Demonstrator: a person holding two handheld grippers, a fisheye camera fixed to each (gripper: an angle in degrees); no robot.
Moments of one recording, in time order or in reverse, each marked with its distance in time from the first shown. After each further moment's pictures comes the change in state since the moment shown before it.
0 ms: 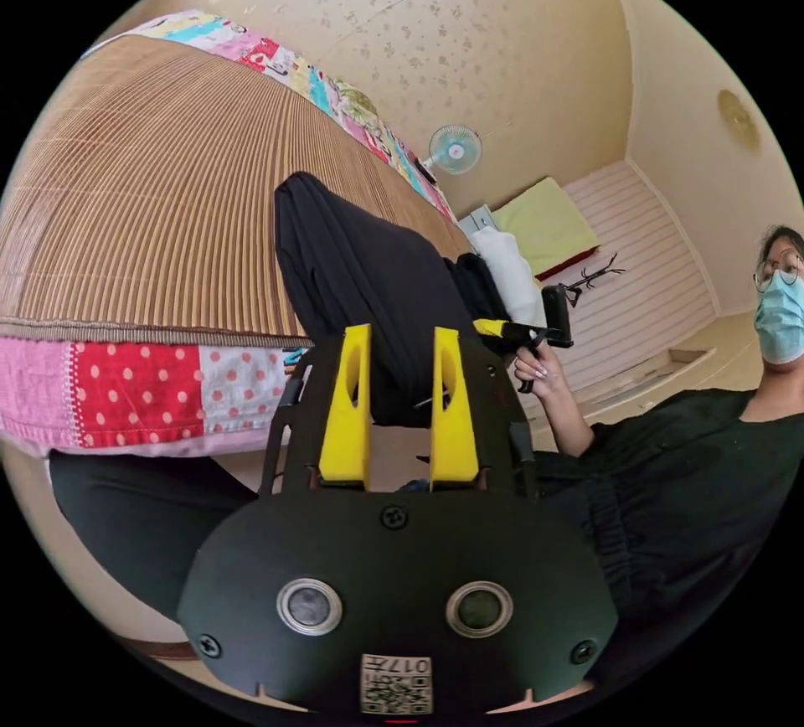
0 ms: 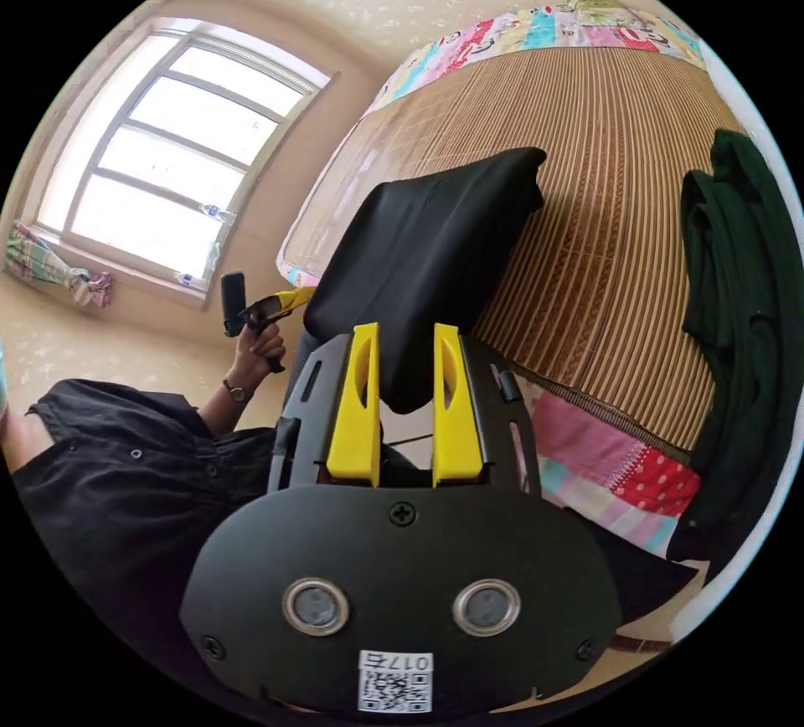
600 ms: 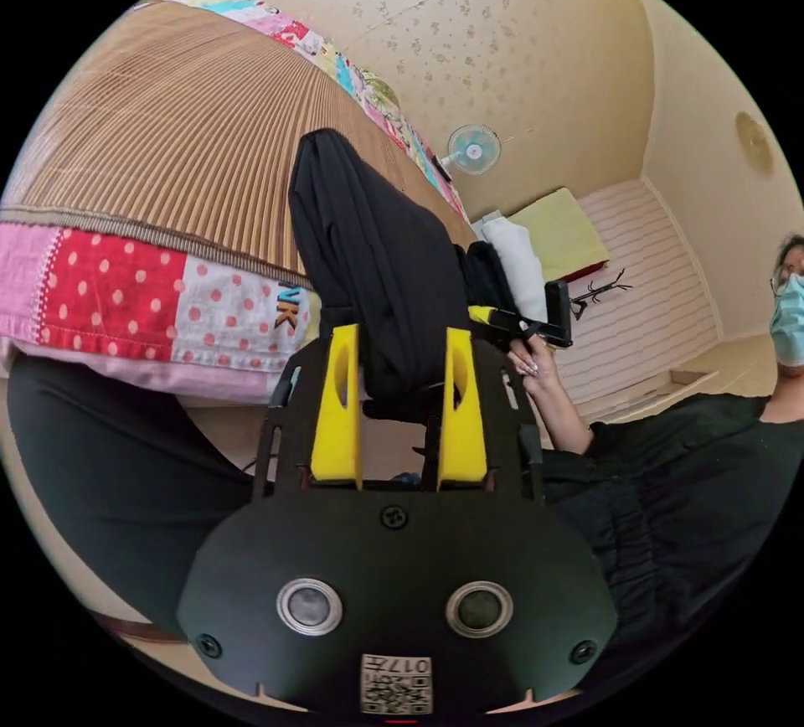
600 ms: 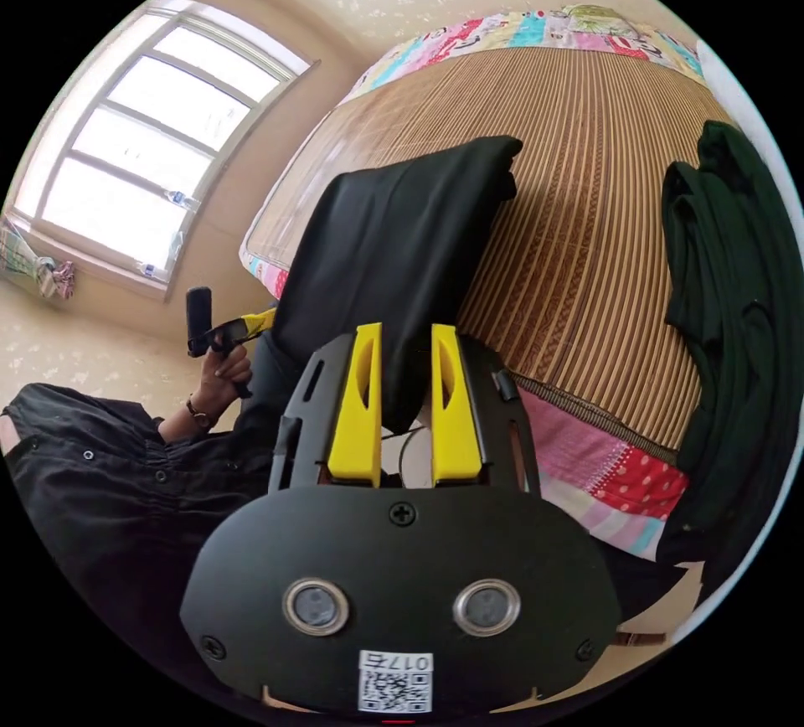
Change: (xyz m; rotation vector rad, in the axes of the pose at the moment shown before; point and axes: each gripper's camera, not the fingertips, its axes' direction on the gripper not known) left arm 0.008 0.042 0.009 0.093 0.026 -0.069; right arm 0.075 0.012 0.058 0.018 0.066 -0.007
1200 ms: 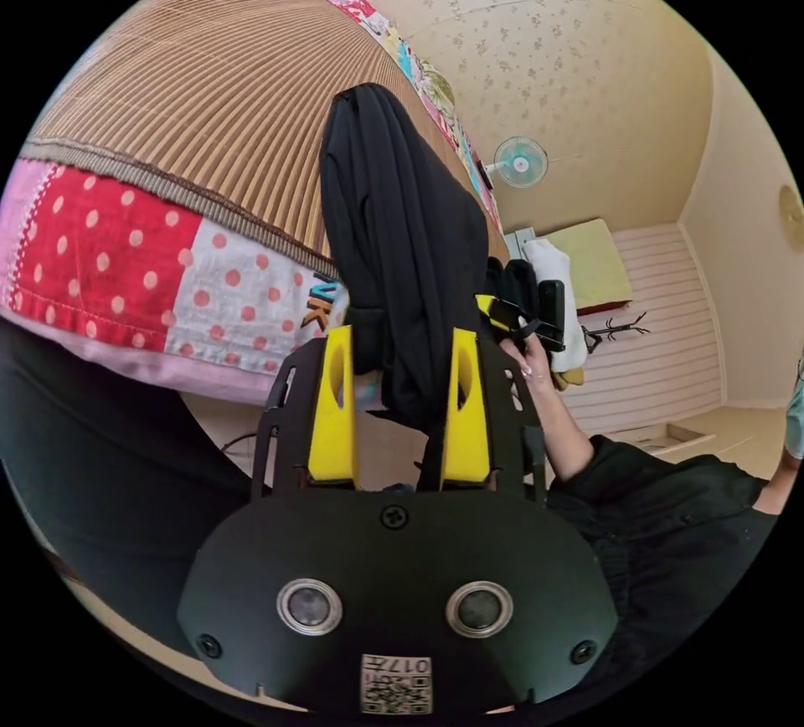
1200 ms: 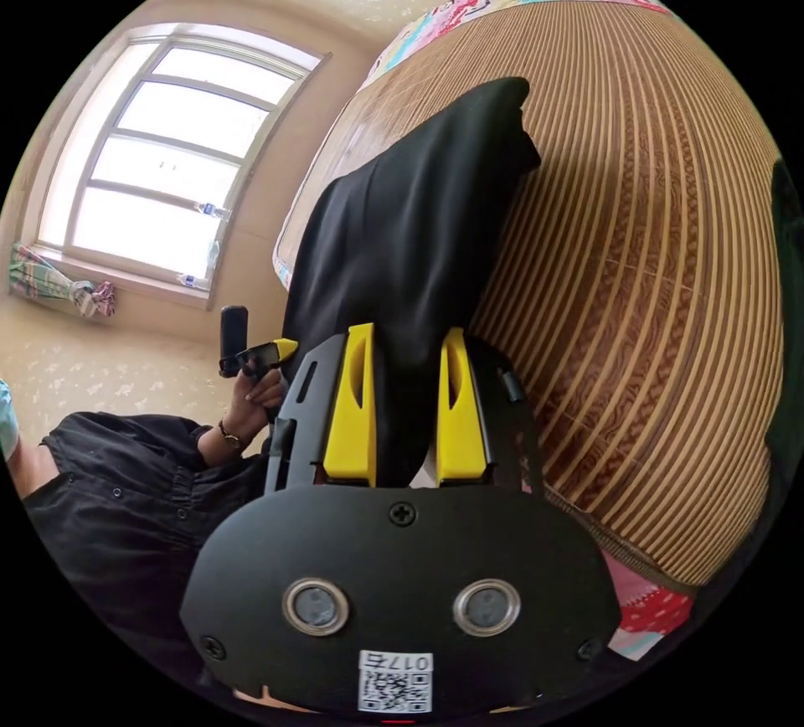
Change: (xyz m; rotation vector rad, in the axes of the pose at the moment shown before) left arm -0.035 -0.006 0.040 -0.051 -0.068 -0.213; right arm 0.091 -0.045 0.089 -0.069 -0.206 0.018
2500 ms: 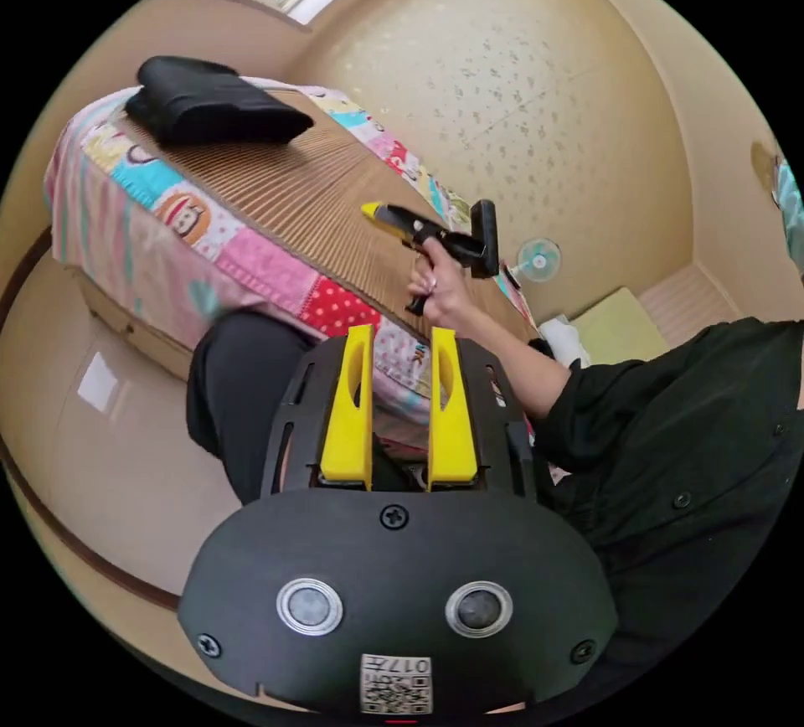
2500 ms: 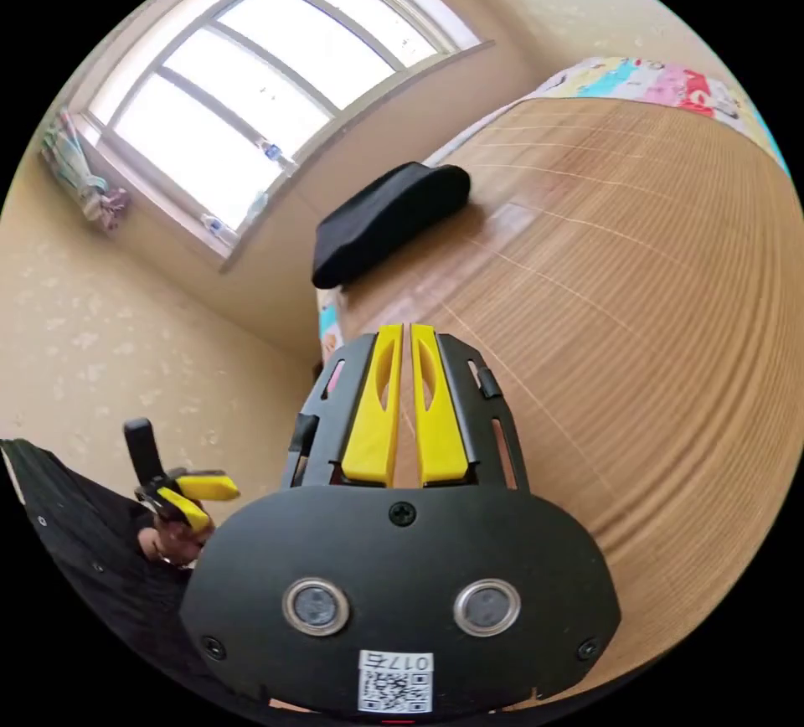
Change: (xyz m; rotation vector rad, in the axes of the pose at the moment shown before) left arm -0.003 0.184 -0.160 0.377 -0.175 0.114; right arm -0.259 -0.148 0.265 0.046 0.078 -0.408
